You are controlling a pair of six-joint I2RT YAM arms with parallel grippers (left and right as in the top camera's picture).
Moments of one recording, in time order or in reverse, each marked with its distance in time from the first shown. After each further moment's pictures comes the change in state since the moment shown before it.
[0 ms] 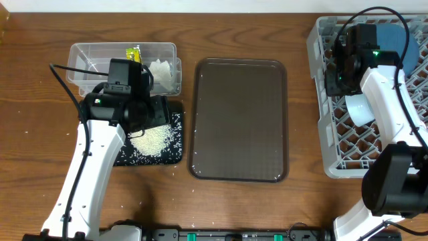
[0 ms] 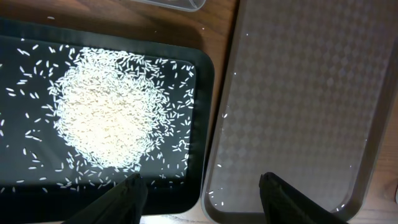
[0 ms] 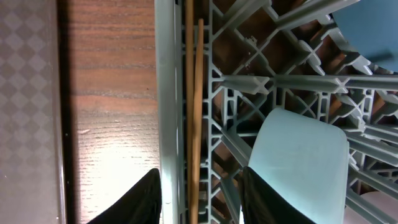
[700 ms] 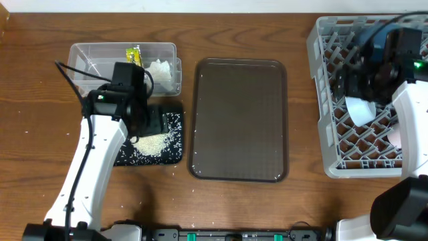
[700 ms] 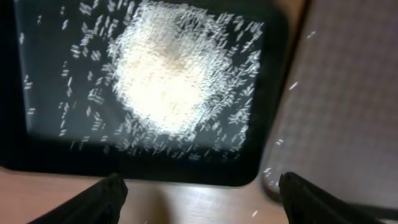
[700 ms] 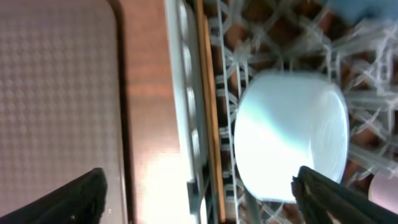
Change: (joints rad) left arm 0.000 0.039 -0.004 -0.151 -0.174 0.055; right arm -0.153 -0.171 -0.046 -0.100 -0.269 0.030
